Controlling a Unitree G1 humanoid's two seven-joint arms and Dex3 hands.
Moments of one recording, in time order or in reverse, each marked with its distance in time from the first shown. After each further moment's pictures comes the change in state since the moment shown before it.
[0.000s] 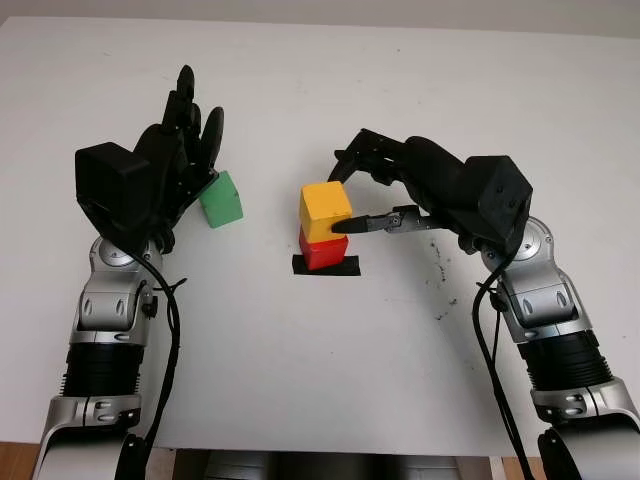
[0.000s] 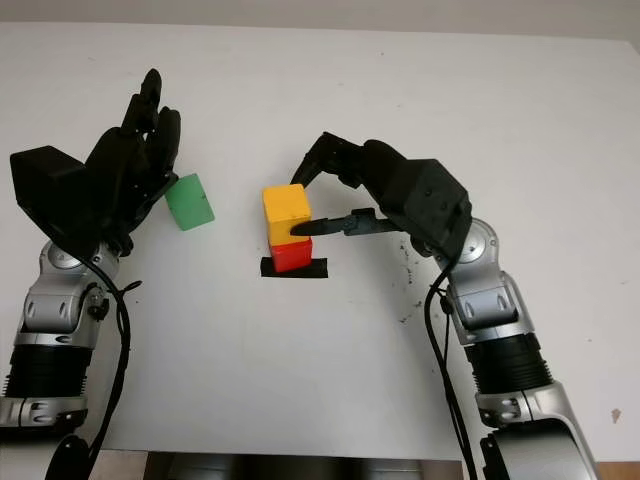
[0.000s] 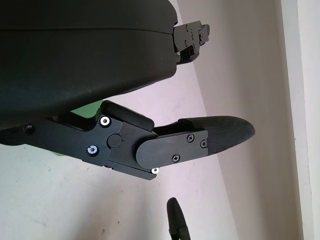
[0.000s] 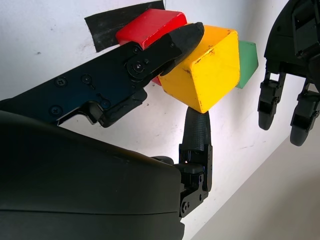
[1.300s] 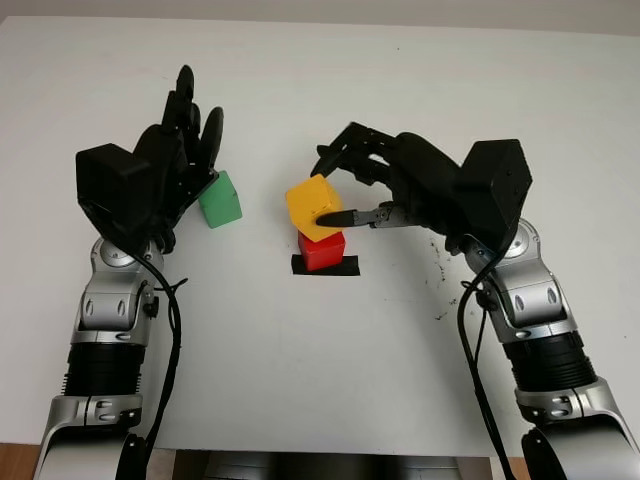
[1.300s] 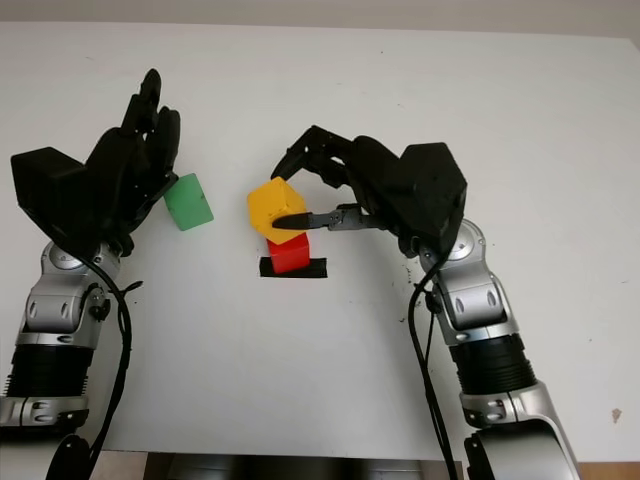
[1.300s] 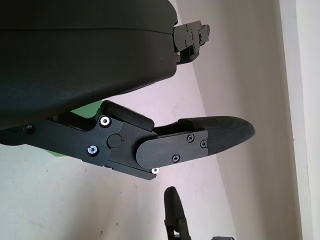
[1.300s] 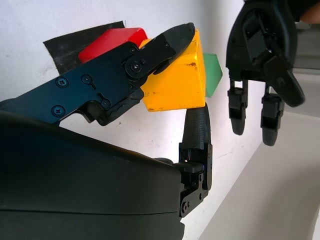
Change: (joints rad) left arm 0.000 -0.003 0.000 0.002 -0.001 -0.010 0.010; right arm -0.010 0.062 0.003 -0.037 0.106 0.087 -0.005
